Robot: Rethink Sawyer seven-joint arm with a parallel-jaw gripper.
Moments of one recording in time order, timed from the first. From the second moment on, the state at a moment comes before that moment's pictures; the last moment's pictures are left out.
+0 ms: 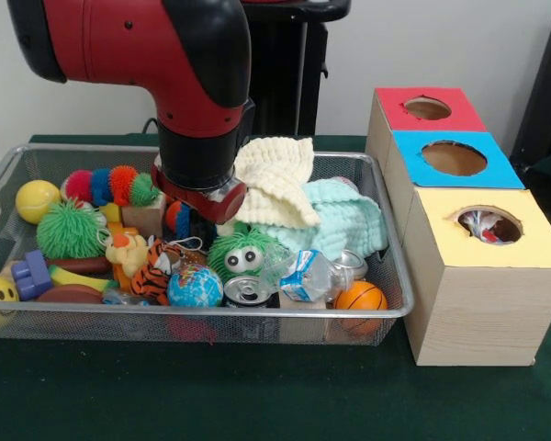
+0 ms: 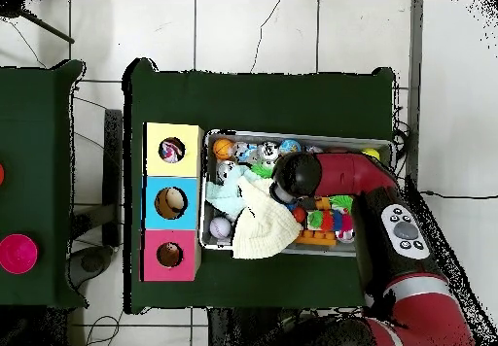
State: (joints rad) arm -0.52 -0.45 0.25 1.44 -0.50 0.77 2.38
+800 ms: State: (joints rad) arm -0.43 -0.50 0.21 1.43 -0.38 0.87 2.38
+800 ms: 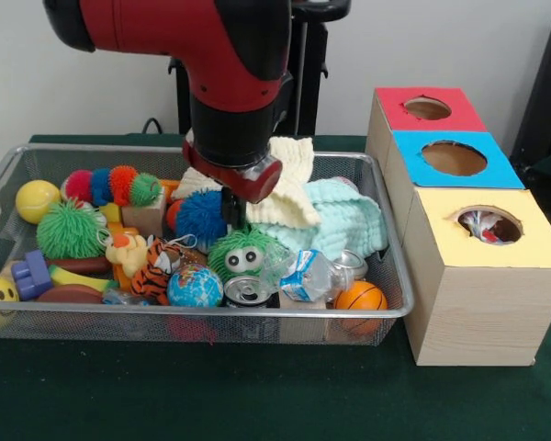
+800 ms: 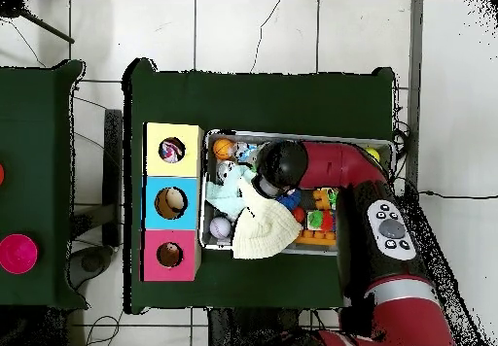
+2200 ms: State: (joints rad) arm -0.22 -0.34 0.09 1.14 -0.17 0.96 2.41
